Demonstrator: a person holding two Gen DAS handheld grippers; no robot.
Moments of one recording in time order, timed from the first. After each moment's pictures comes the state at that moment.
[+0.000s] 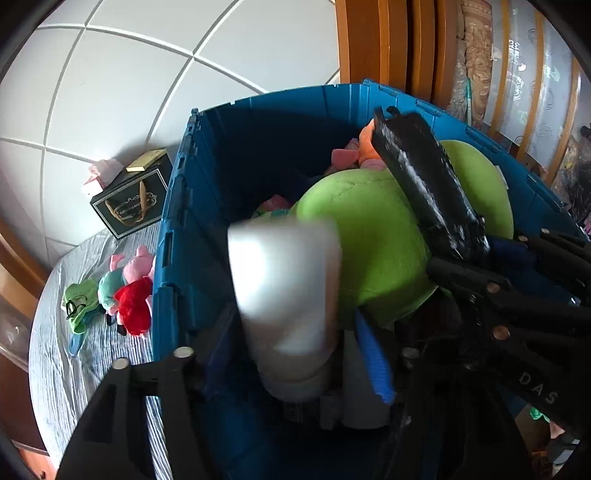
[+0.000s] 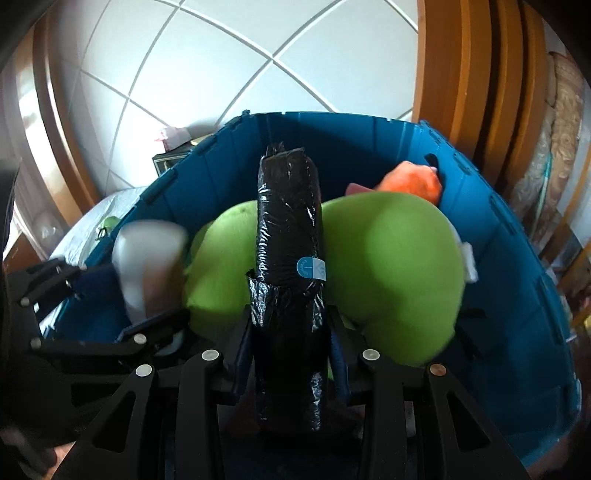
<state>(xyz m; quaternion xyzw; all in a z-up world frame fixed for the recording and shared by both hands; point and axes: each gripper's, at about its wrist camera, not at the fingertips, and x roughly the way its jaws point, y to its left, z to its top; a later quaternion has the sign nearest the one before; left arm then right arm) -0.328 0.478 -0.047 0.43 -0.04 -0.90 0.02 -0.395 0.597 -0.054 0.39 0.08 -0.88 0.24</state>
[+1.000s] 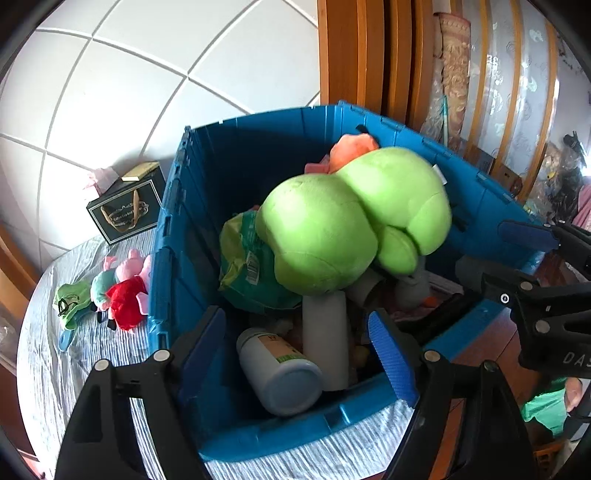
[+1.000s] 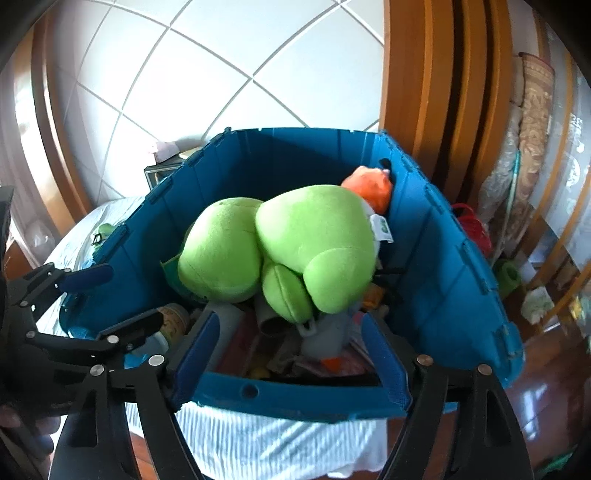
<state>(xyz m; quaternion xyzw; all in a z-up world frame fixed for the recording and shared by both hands) -0.268 0.490 -0.030 0.39 -0.02 -0.92 -0.02 -0.348 0.651 -0.022 0.37 0.08 -0.90 0.21</state>
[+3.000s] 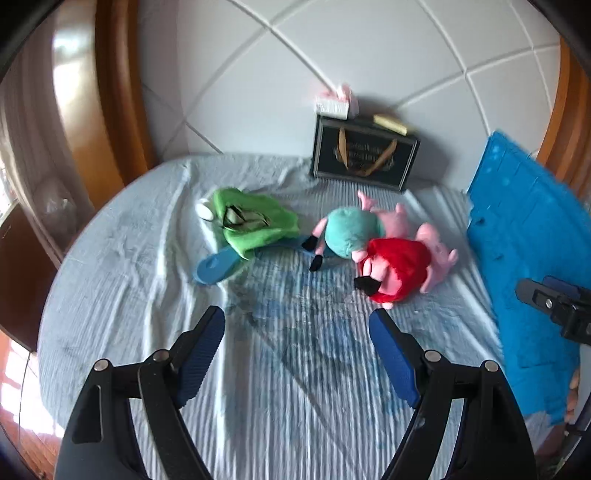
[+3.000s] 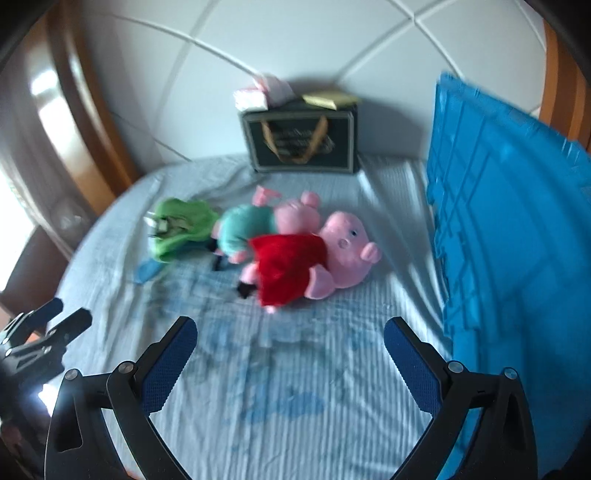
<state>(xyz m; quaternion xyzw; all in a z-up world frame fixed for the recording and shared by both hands) -0.224 0.029 -0.141 0.41 0.12 -0.88 0.19 -0.404 0.230 -0.150 0.45 0.09 -0.84 0.28</state>
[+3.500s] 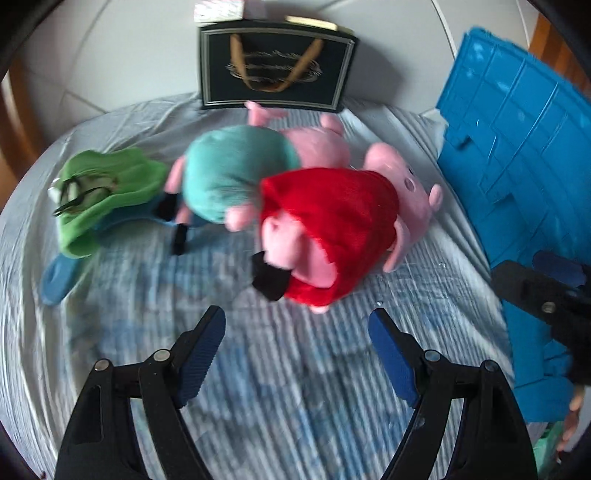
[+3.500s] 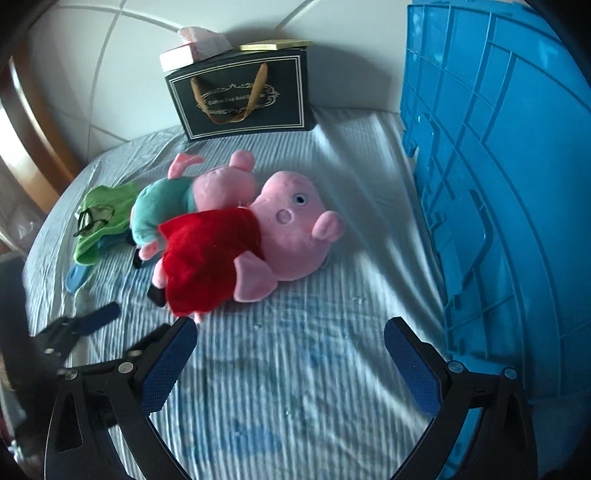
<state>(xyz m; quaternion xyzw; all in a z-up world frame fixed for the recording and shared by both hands) -0.375 0.101 -0.256 0.49 0.12 -0.86 0.06 -0.473 0.242 -0.220 0.49 0.09 -0.84 0.22</state>
